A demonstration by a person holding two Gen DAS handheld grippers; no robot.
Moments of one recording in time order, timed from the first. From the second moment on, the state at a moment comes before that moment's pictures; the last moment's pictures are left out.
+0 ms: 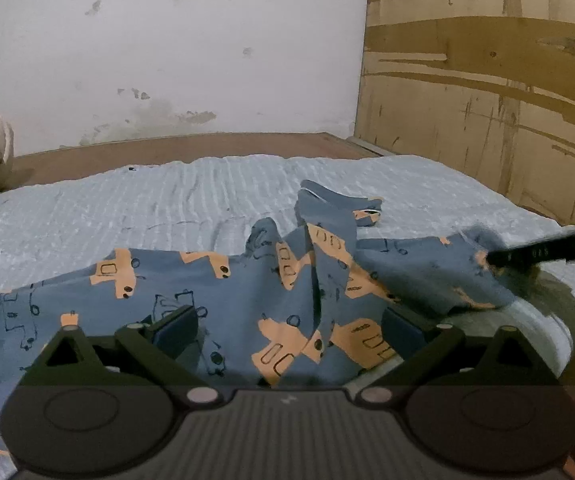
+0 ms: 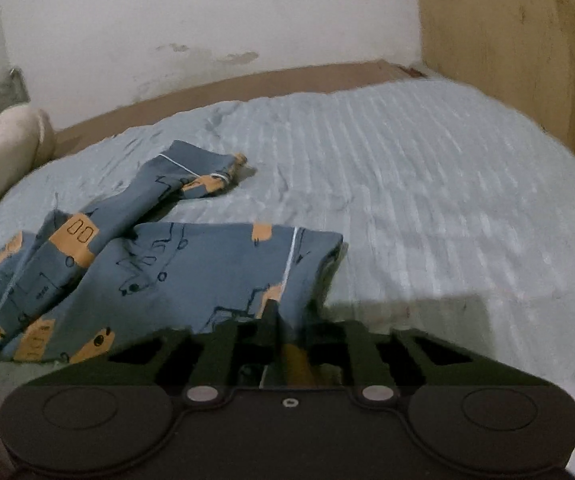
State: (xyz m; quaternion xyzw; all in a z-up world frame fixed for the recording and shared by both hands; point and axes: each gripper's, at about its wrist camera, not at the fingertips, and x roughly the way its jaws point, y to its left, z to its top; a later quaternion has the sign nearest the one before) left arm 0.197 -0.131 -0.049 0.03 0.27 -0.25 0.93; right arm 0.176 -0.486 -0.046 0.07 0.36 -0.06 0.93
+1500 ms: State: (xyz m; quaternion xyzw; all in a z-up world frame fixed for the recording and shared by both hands) left arm 0.230 -0.166 -0.046 0.00 0.33 -0.25 0.91; right arm 0.424 -0.367 -0.027 -0.03 0.44 0.01 0.90
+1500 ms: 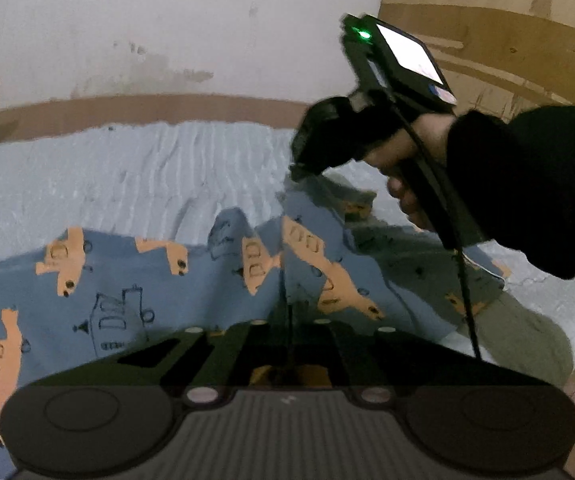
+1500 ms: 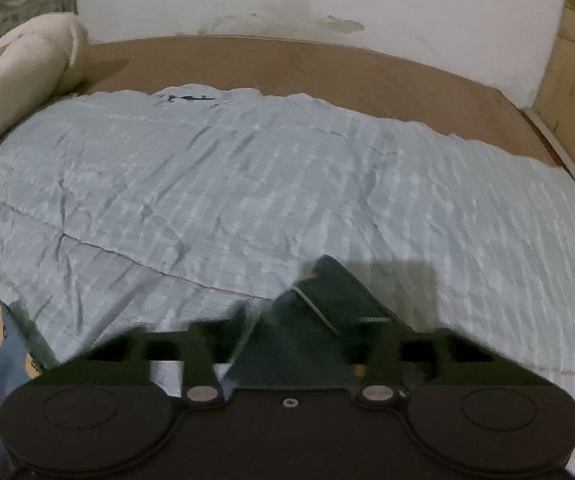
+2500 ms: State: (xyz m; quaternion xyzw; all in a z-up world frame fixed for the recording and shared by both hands) left arm 0.186 -0.206 -0.068 0.14 0.31 -0.26 0.90; right arm 0.186 -0.505 -0.056 0.26 0.30 -0.04 0.92
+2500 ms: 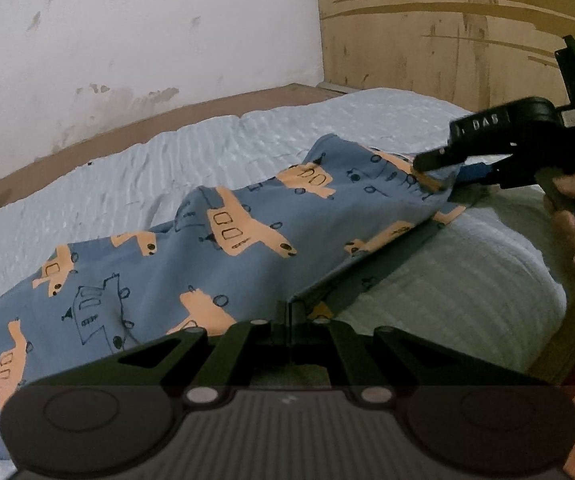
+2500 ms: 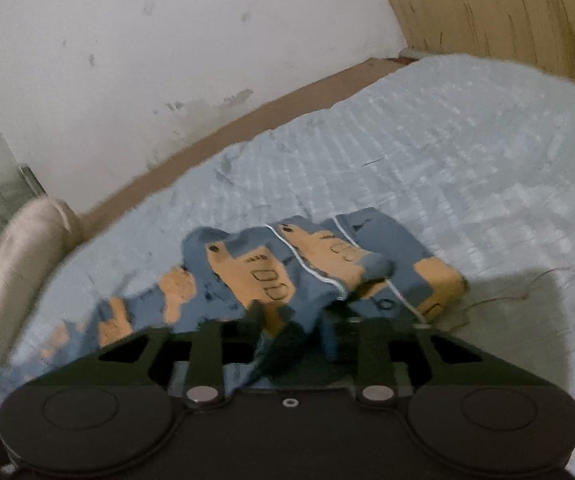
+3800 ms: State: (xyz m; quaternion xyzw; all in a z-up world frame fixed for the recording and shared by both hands) left arm 0.195 -0.174 -0.033 0.06 0.29 -0.18 0.94; right arm 0.182 -0.489 -0.040 0.03 0.25 -0.19 0.95
